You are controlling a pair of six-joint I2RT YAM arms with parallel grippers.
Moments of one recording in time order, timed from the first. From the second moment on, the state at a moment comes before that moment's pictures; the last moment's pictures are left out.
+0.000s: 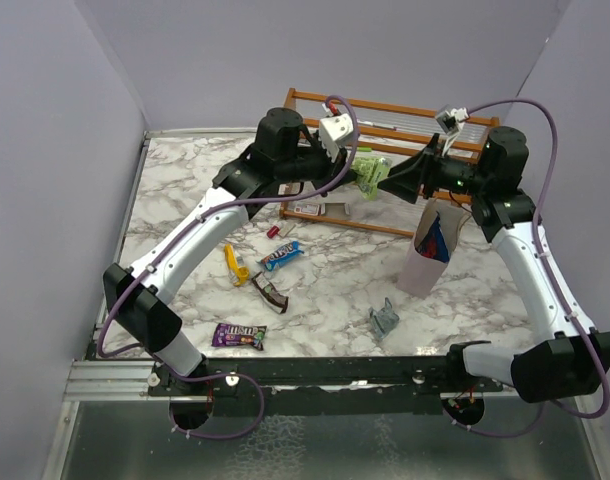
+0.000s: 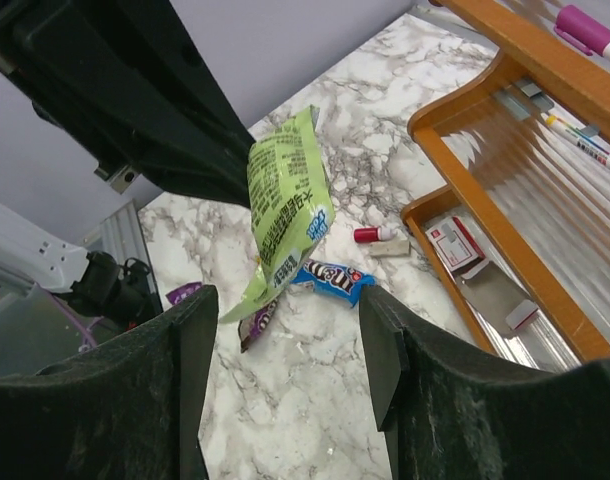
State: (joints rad) left arm -0.65 1.59 1.68 -0.40 0.52 0.12; right arm 0.11 1.23 1.22 -0.15 -1.01 0.24
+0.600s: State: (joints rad) left arm -0.69 1.59 1.61 -0.32 0.48 0.08; right arm 0.11 1.21 1.13 -0.07 -0.91 0.32
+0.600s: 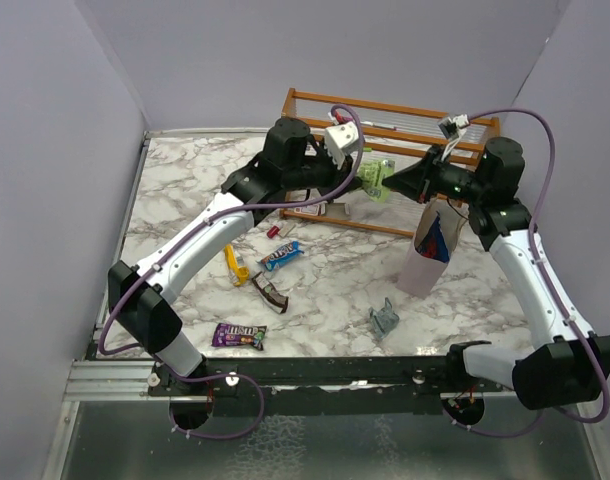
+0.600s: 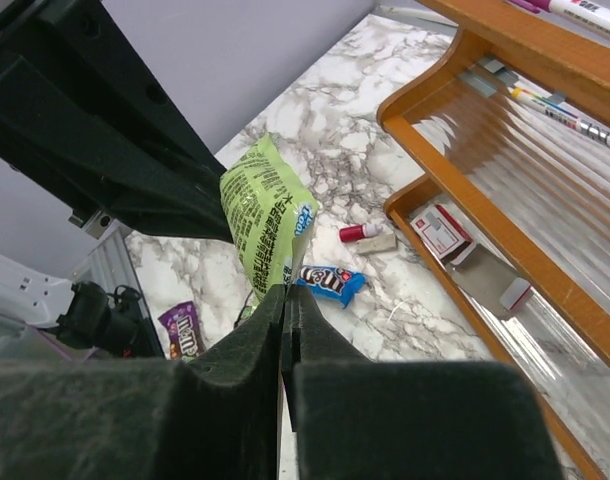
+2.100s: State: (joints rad) left arm -0.70 1.39 1.36 -0.46 0.13 0.41; right arm -0.07 0.79 1.31 -0.81 -0.37 -0.25
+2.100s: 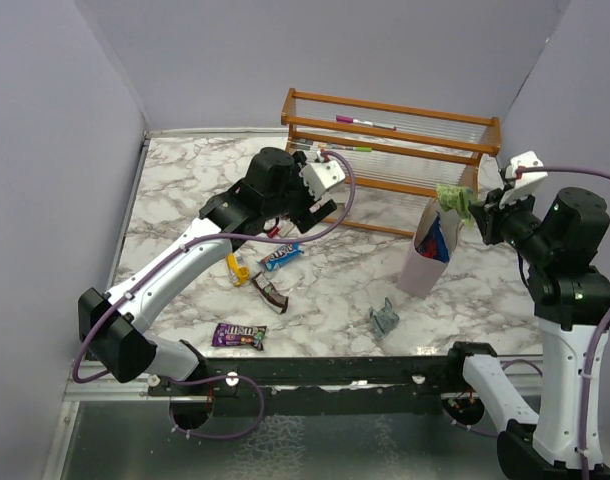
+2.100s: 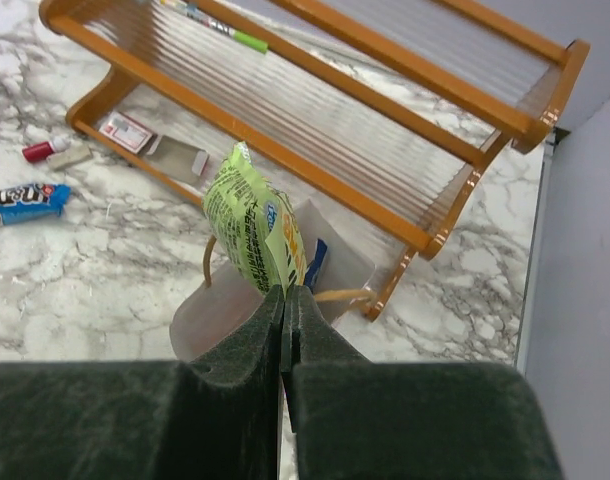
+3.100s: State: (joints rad) left arm -0.70 1.39 1.36 -0.43 0.11 0.43; right arm -0.07 0.92 1.27 -0.99 -0.42 -0.39
